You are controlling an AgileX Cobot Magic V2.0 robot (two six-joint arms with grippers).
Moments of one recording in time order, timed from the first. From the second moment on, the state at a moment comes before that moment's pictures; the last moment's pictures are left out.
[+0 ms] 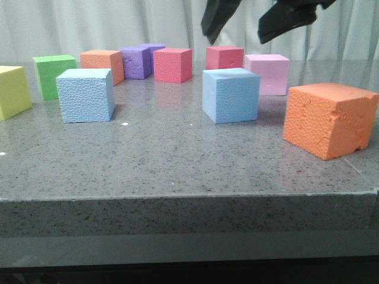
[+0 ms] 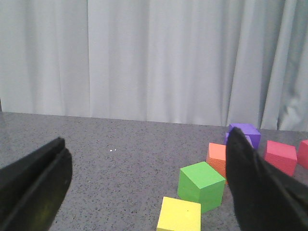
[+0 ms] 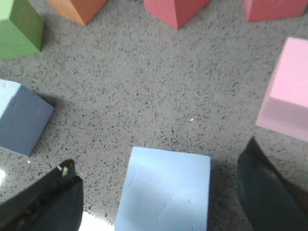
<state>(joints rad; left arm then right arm) 0.04 0.55 -0.70 -0.09 0.25 0.03 0.42 1.59 -1.28 0.26 0.46 -0.03</state>
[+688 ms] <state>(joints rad) 0.04 0.55 -0.70 -0.09 0.23 0.03 0.42 1.71 -1.32 0.28 0.54 -0.02</state>
